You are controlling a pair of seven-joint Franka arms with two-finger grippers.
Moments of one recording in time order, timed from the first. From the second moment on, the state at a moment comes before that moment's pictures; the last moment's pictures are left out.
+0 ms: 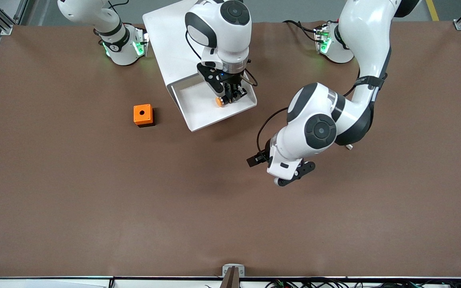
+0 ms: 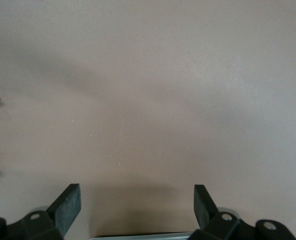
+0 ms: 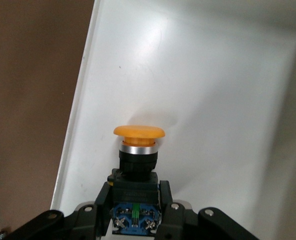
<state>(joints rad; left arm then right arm) -0.50 0.66 -0.06 -1.22 -0.23 1.85 -0.95 1.03 0.35 -0.09 -1.64 -0.02 1.97 1.89</state>
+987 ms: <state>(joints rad) -0.61 0.66 -0.07 -1.27 -0.18 1.87 -1.03 0.82 0.23 -0.13 -1.56 -0.02 1.73 1.38</state>
